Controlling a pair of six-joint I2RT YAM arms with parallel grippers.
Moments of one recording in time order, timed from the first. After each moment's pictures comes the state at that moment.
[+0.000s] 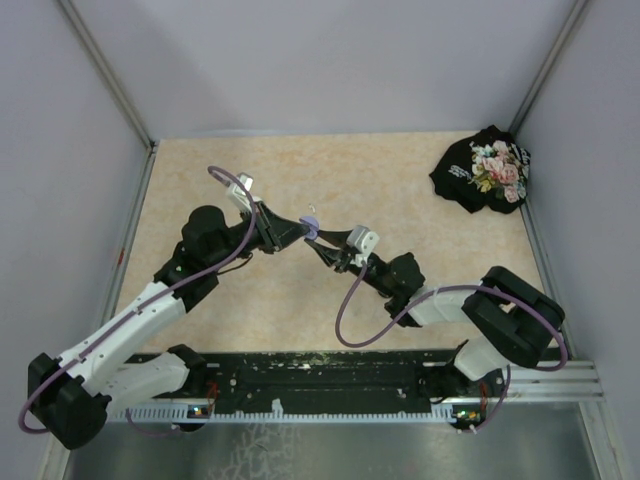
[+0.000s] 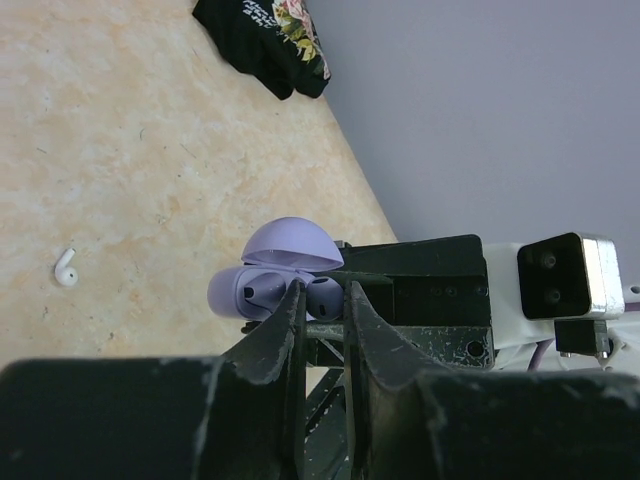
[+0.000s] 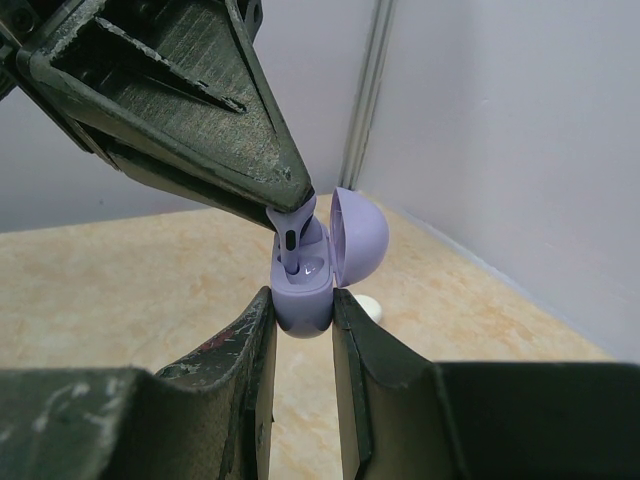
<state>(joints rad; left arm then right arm) -0.61 0.99 0.77 0.12 0.27 -0.79 0.85 1.47 0.43 1.42 -0.19 -0.13</state>
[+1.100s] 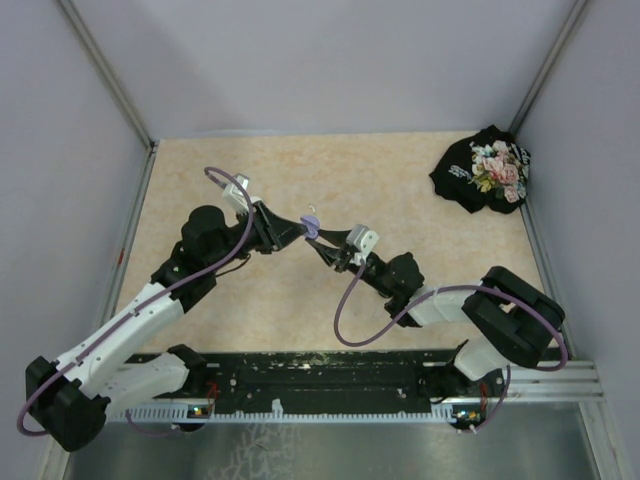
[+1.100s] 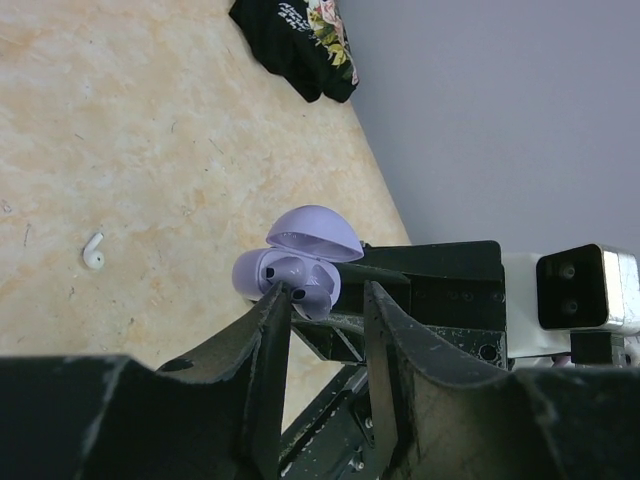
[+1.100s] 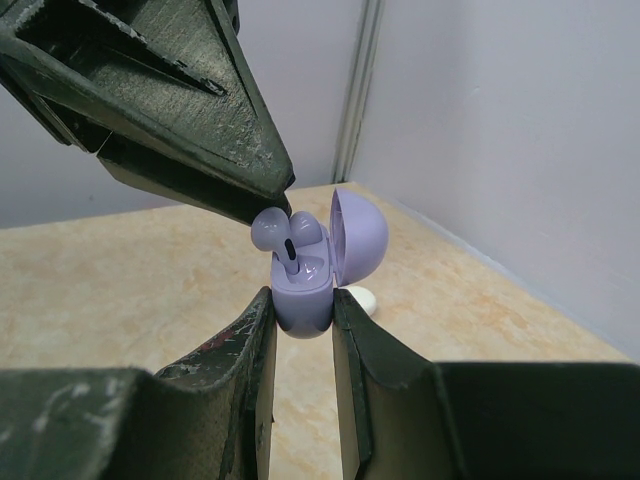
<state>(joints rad) -0.62 0.98 0.79 0.04 0.21 -0.80 0.85 1.47 0.43 1.40 -0.17 -0.13</state>
